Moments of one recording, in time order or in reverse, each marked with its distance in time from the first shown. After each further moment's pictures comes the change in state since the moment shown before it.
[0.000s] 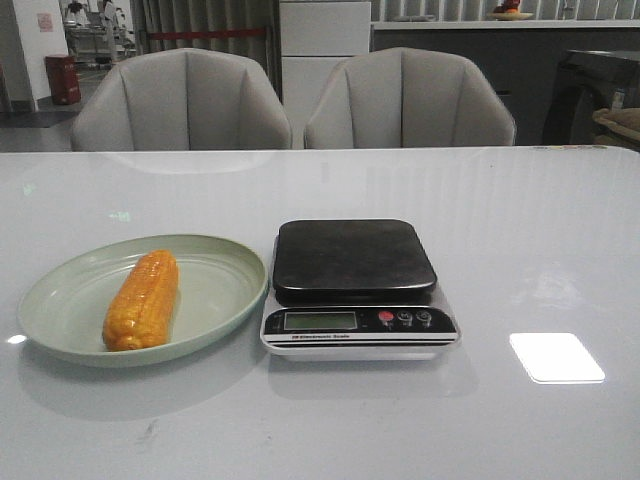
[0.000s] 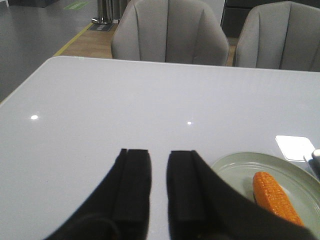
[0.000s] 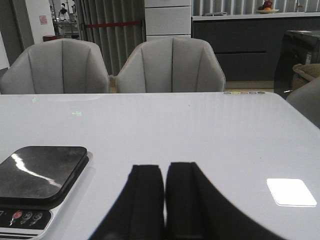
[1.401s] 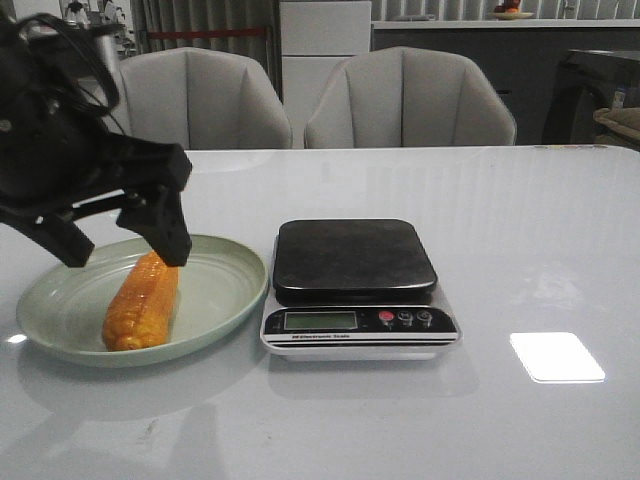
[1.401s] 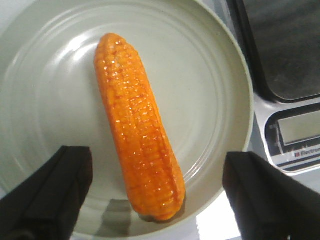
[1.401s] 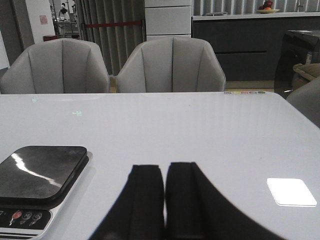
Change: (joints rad) left arm -0.454 1.228 -0.522 -0.208 0.097 -0.045; right arm 0.000 0.000 0.000 0.000 0.000 0.000
